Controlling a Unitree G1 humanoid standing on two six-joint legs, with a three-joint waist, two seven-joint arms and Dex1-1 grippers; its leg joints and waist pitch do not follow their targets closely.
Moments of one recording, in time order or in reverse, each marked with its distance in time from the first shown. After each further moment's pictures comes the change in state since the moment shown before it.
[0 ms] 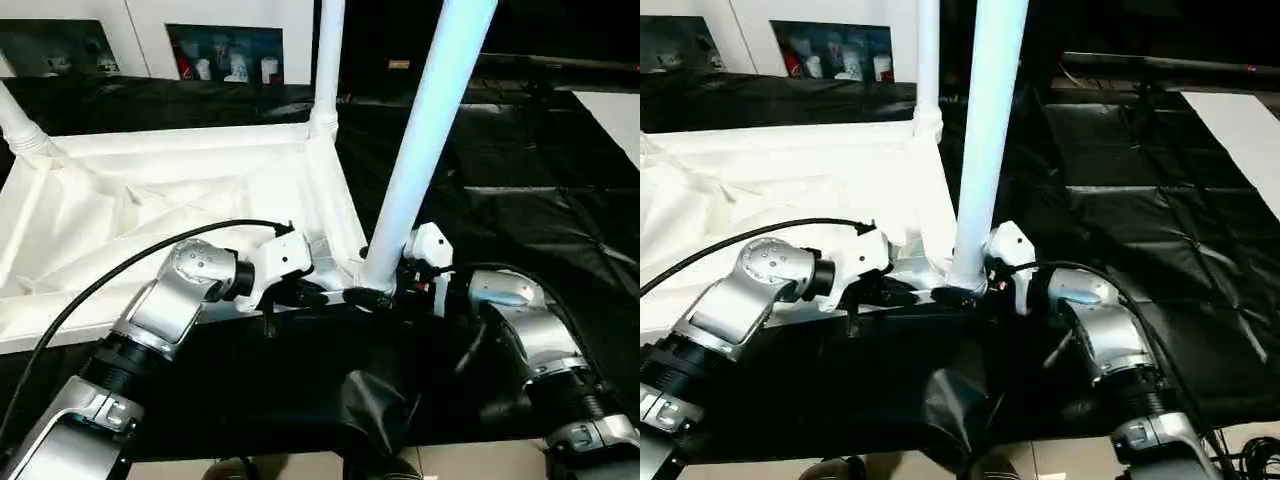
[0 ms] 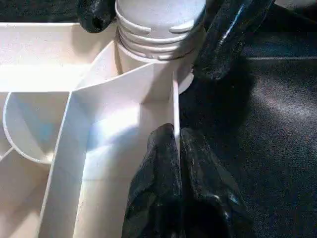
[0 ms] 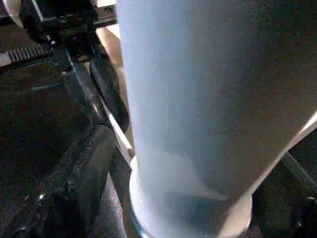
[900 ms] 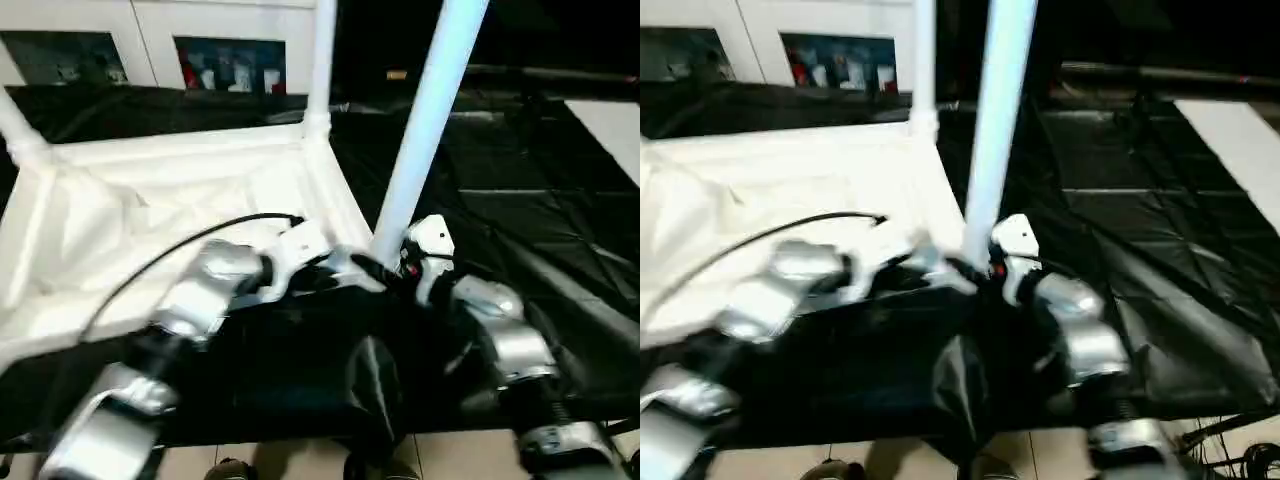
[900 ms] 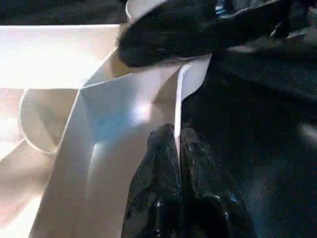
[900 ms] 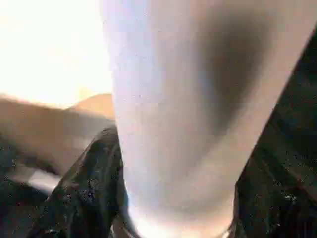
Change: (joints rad) left arm -0.114 -0.216 0.016 0.240 0.087 0.053 0.332; right arm -0.003 0.261 -0.147 0.111 -0.087 0.030 -0.669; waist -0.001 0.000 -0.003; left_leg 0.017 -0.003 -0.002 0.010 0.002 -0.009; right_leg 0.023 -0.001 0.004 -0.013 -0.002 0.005
